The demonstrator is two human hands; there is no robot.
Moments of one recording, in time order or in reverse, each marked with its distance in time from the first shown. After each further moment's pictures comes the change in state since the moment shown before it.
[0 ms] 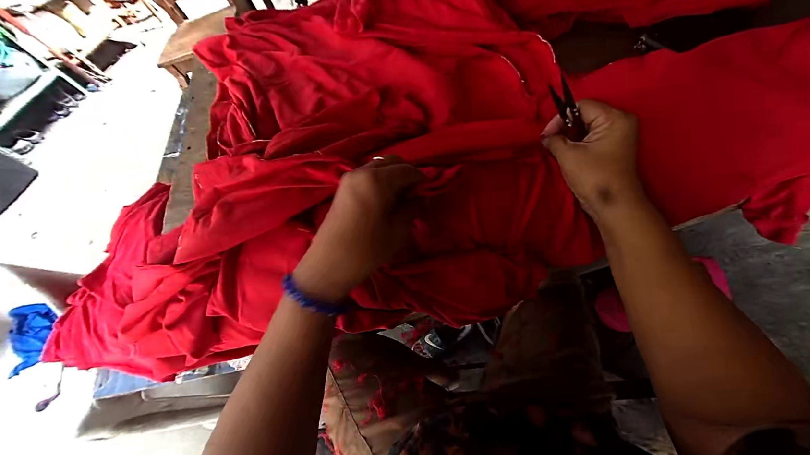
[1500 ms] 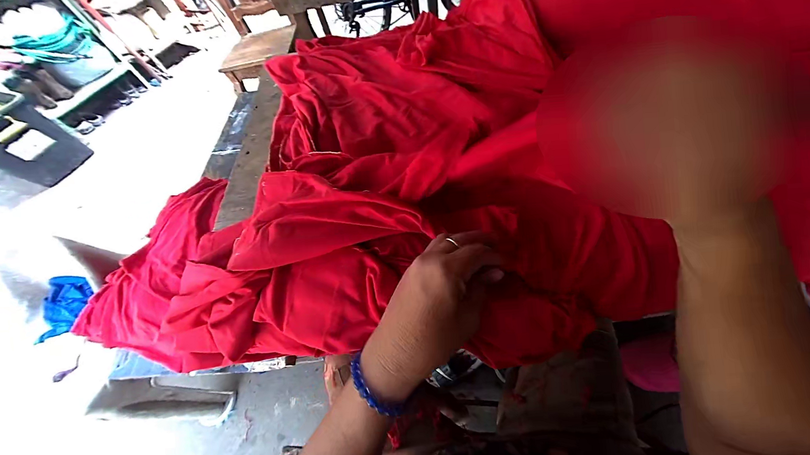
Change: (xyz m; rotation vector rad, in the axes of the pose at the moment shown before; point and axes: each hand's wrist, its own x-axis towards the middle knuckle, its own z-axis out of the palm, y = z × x) left_hand -0.038 0.025 0.019 -0.155 0.118 -0.089; right_hand 0.046 -0.081 -0.008 -0.122 -0.011 -0.992
